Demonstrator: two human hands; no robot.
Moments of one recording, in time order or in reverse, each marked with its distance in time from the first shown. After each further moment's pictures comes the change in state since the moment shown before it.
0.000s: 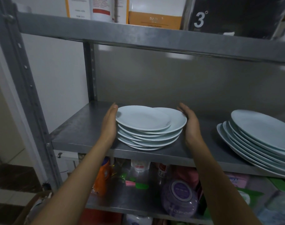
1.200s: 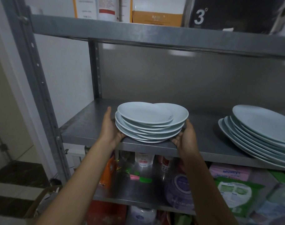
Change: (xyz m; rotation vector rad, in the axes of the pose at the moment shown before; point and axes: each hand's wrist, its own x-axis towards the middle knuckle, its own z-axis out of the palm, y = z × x) left_hand -0.034 0.006 -0.010 -0.531 -0.200 -0.378; right_hand -0.047 0.037 -0.002 0.158 0.087 0.249
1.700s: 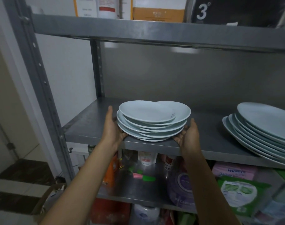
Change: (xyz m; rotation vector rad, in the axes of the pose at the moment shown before) left_hand -0.008 -0.004 -0.001 0.101 0.093 0.073; right_hand 0.005 0.004 -0.001 0.058 0.028 0.014
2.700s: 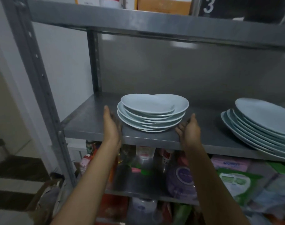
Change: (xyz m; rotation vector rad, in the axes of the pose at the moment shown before) left_hand -0.011 -0.005 0.001 -0.061 0.195 0.194; right_hand 0.006 0.002 0.005 -0.041 0.113 -0.068
